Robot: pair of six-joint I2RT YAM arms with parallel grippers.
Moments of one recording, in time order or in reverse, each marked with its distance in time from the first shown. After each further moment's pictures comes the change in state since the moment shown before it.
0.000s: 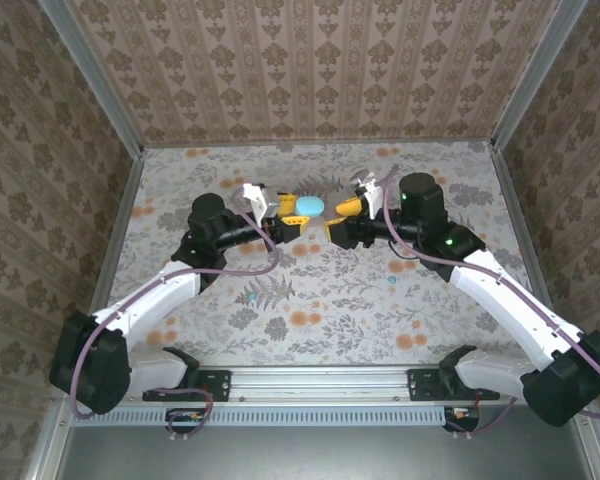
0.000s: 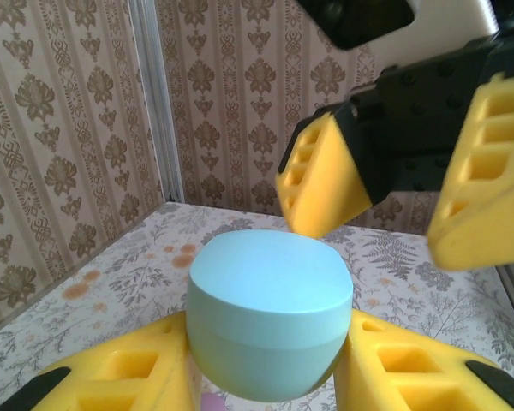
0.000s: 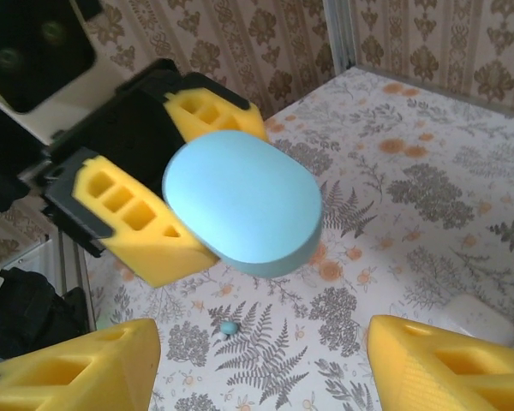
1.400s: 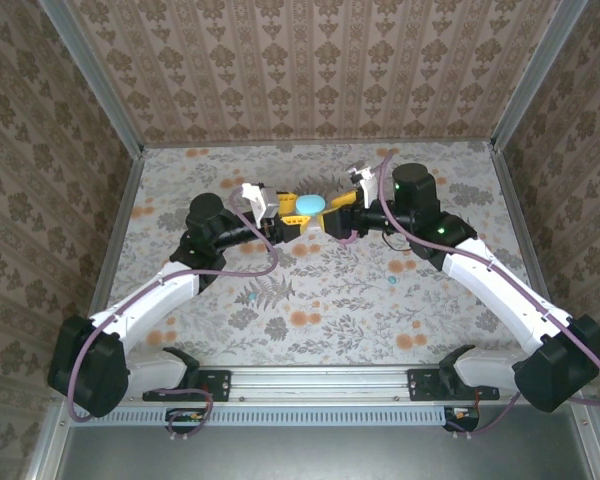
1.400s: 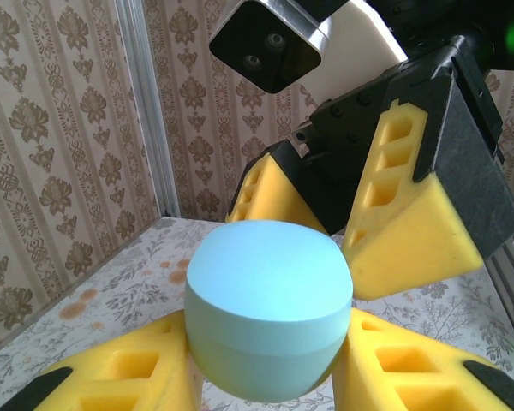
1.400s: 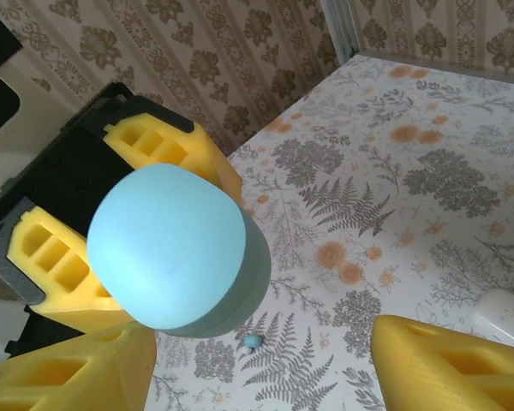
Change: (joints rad) left arm -0.011 -0.014 0.010 -0.002 0.015 0.011; right arm -0.013 0.072 0.063 0.021 -0.026 0.117
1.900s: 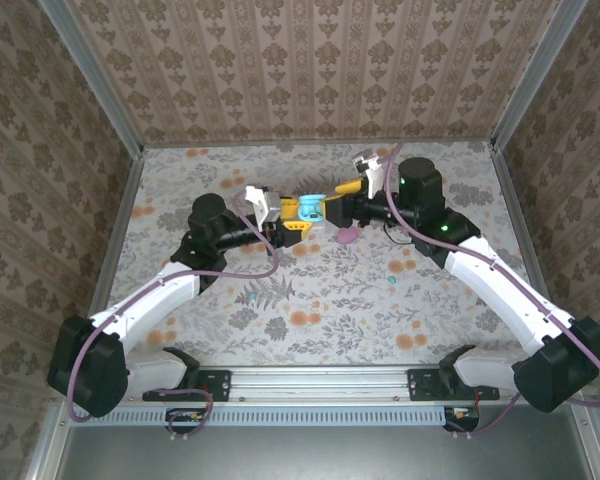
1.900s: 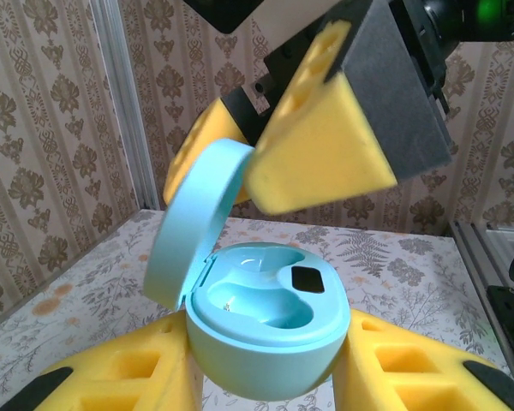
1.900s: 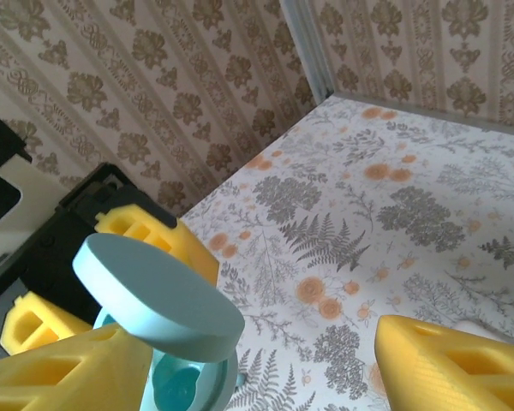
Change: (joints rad) left arm -0.008 -0.001 0.000 -0.030 0.037 0.008; right arm -0.015 0.000 0.030 0.042 0.063 0.029
